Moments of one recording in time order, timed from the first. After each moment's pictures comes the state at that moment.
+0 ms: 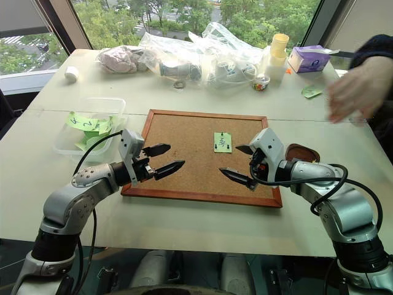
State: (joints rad) left arm -0.26 0.44 -0.02 -0.32 -0.56 0.67 -0.65; right arm -0.21 -0.75 -0.06 -0.47 0.55 0.75 0.75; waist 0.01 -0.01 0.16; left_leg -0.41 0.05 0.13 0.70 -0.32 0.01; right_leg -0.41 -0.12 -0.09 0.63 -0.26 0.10
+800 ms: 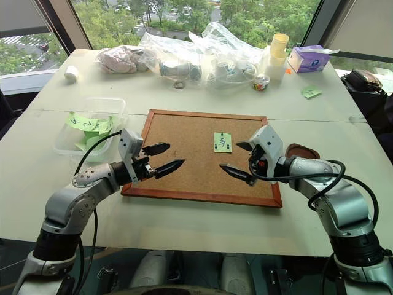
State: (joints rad) left arm -0.25 0.42 -0.03 -0.32 -0.54 0.62 -0.65; right arm -0.25 -0.73 -0.05 -0.41 0.51 0.73 0.75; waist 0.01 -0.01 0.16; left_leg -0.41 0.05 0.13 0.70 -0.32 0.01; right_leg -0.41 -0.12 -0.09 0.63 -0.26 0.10
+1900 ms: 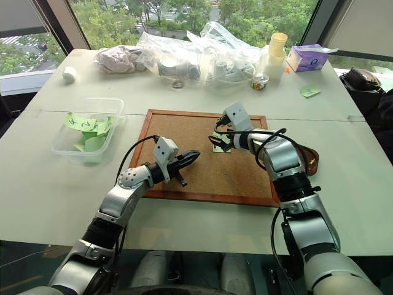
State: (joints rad) left arm -0.35 0.20 -0.22 0.12 -0.20 0.15 -0.65; right arm -0.73 -0.42 0.17 0.24 0.22 0.74 0.52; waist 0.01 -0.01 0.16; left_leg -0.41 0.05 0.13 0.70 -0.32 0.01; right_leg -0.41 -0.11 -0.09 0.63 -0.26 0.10
